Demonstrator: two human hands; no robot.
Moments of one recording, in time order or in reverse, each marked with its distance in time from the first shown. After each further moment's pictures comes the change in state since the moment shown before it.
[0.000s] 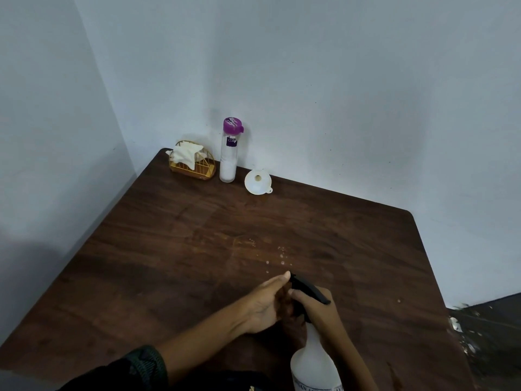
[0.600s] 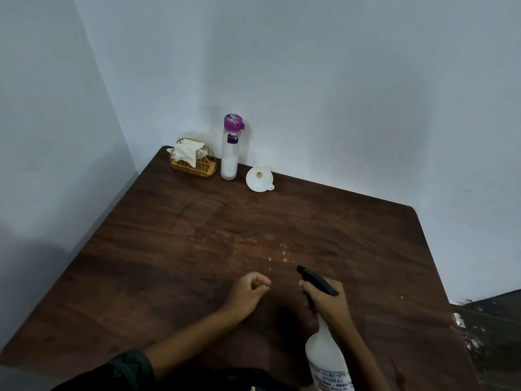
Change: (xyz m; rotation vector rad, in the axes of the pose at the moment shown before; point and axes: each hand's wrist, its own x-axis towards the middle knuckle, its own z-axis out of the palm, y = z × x) left_hand 0.007 0.002 -0.051 0.940 0.345 0.379; right_hand 0.017 0.003 -0.018 -0.203 0.104 -0.026
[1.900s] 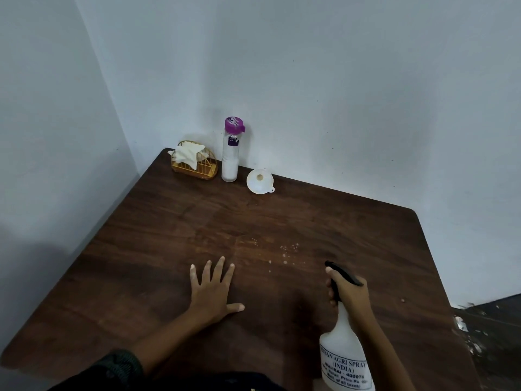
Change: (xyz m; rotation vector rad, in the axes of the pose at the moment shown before) left_hand 0.010 -0.041 -0.047 1.252 0.052 -0.012; right_hand 0.017 -0.008 -0.034 0.082 0.143 0.084
